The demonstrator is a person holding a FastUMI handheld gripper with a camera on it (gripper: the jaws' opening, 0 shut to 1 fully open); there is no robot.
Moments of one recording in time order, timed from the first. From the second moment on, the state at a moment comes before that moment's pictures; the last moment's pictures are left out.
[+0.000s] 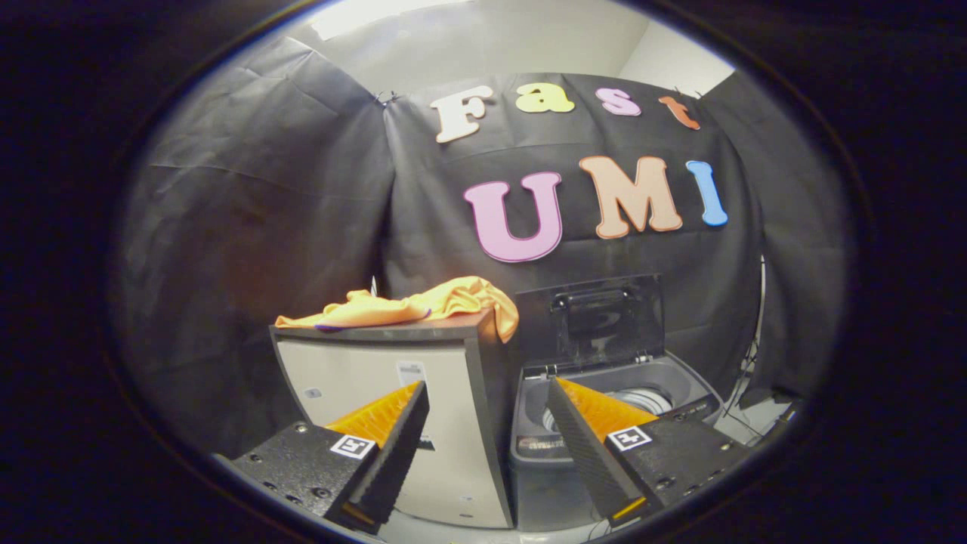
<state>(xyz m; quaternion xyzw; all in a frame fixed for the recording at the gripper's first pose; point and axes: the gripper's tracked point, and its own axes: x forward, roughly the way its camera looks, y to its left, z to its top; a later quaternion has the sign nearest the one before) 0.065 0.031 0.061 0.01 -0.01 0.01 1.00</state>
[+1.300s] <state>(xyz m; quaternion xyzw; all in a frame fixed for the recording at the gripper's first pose) 0.326 0.172 0.067 -0.01 0.26 -0.01 0.96</state>
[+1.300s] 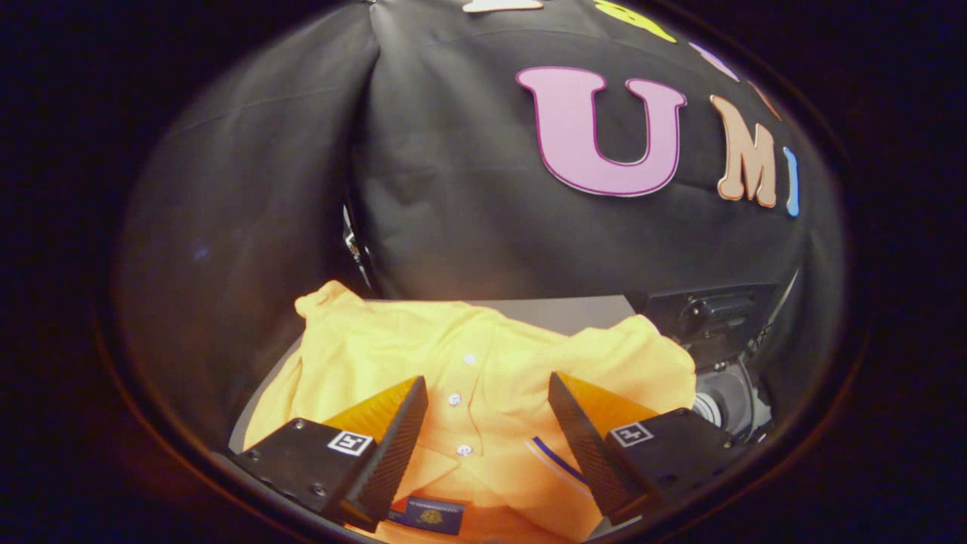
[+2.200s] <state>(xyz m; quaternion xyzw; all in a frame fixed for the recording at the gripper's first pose) 0.277 0.135 0.111 0.05 0.23 0.15 0.96</state>
